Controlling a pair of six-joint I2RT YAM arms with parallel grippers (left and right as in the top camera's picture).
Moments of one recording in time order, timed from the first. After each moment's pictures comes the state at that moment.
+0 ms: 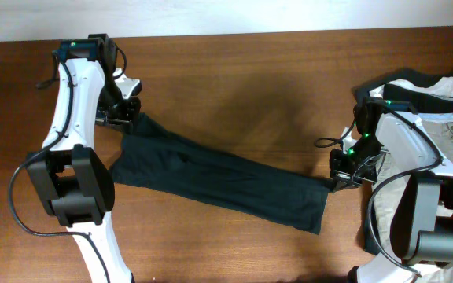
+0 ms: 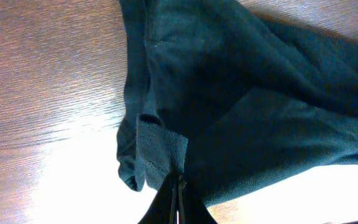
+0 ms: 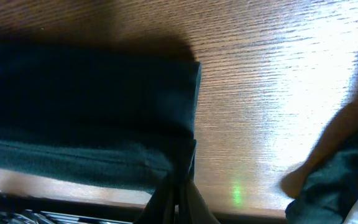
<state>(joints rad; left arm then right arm) 0.03 2.20 2.07 -1.56 0.04 0.24 -0.12 1.81 1.22 -1.29 -0.23 0.10</state>
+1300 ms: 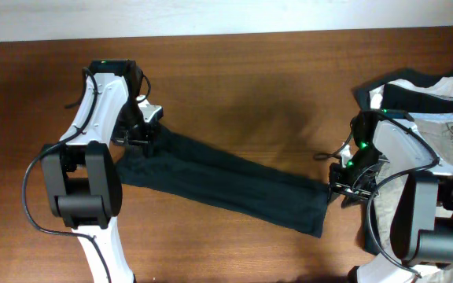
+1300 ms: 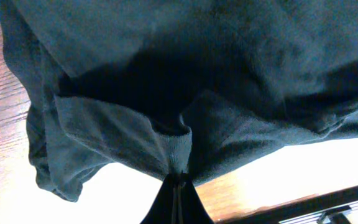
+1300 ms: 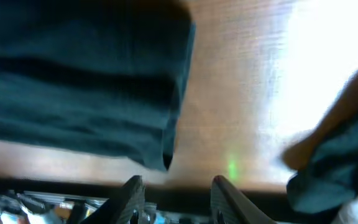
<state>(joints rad) -0.05 2.17 1.82 -1.51 0.09 0.22 -0.12 1.80 1.14 -1.32 -0.21 0.09</state>
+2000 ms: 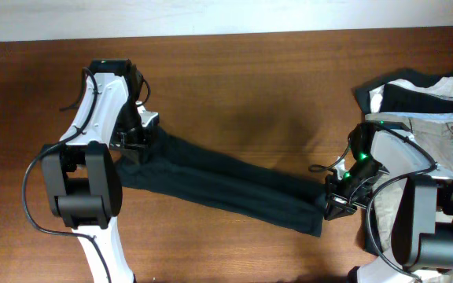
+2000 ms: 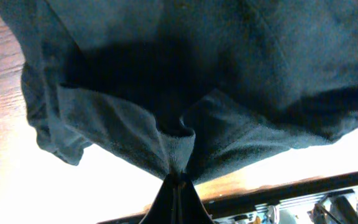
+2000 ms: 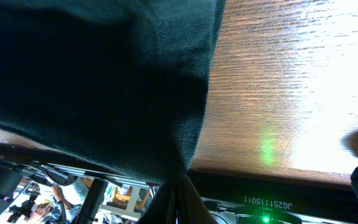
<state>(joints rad) -0.05 2.17 1.82 -1.60 0.02 0.18 -0.12 1.77 1.03 -1.34 -0.33 0.08</state>
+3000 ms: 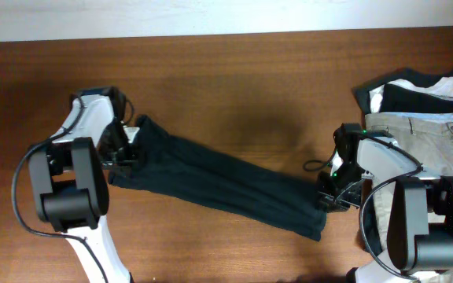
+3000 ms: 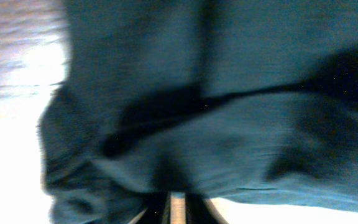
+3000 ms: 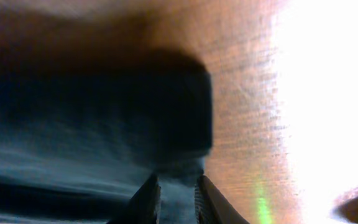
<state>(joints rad) 0.06 2.16 1.54 -1.29 -0.02 0.09 -0.02 1.76 0.95 -1.05 -0.21 0.32</state>
